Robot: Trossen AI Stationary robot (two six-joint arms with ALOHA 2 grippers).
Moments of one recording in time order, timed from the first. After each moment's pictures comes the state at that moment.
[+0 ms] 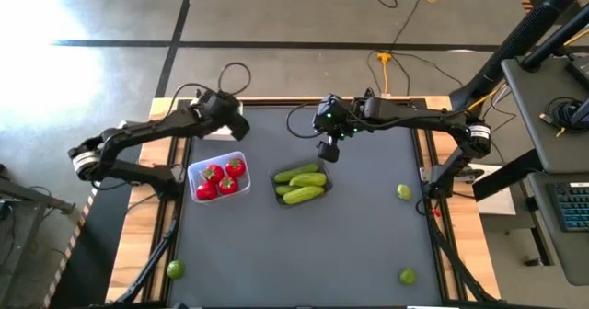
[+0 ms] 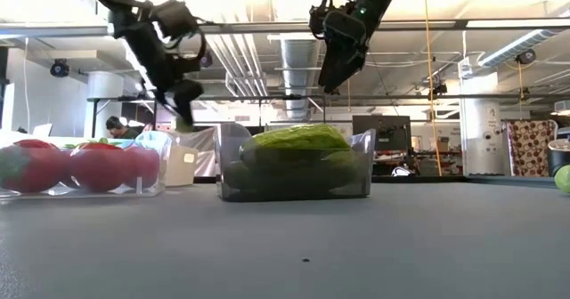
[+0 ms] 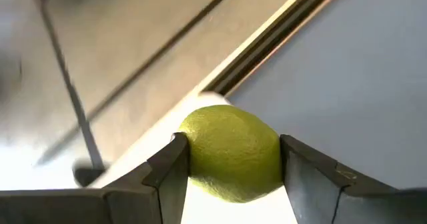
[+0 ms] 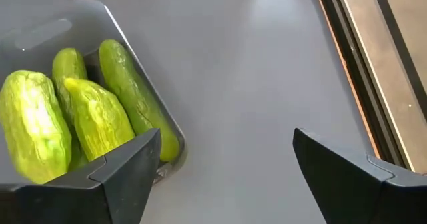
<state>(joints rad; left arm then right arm) 0.61 1.24 0.80 -0.40 -0.46 0.03 -0.29 1.65 1.46 -0.78 0.03 -0.08</state>
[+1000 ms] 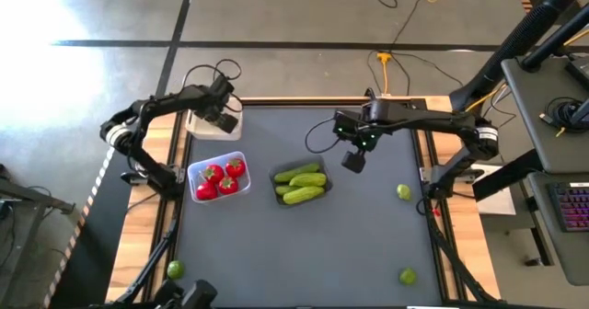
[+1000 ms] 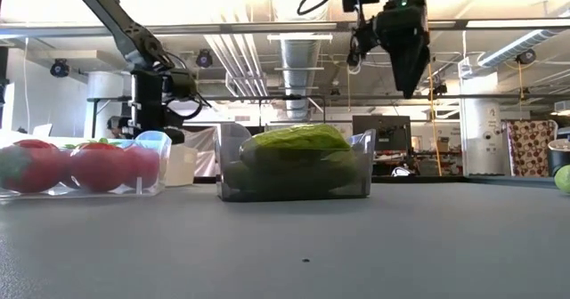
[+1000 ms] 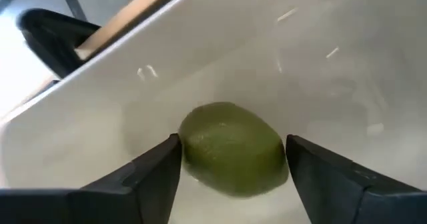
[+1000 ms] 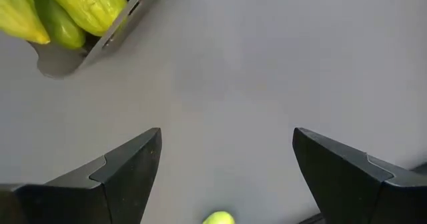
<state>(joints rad) 0.96 1.59 0.95 -0.68 -0.31 -0.03 -0.26 1.59 1.45 -1.31 0.03 0.25</state>
